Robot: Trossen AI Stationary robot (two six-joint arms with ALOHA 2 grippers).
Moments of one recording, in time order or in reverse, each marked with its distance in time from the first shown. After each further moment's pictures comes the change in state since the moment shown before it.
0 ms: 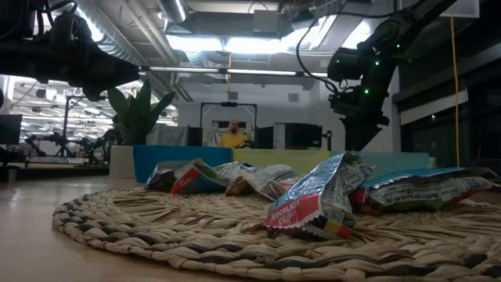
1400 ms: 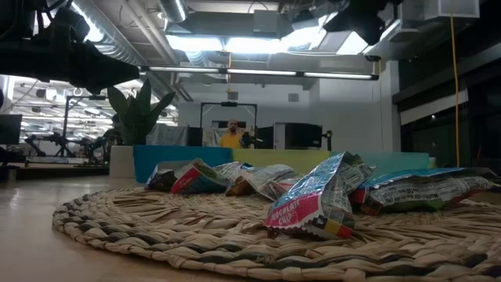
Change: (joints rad) left arm 0.000 0.000 0.000 0.001 0.010 0.184; right arm 0.908 -0.255 0.046 0.283 0.108 0.375
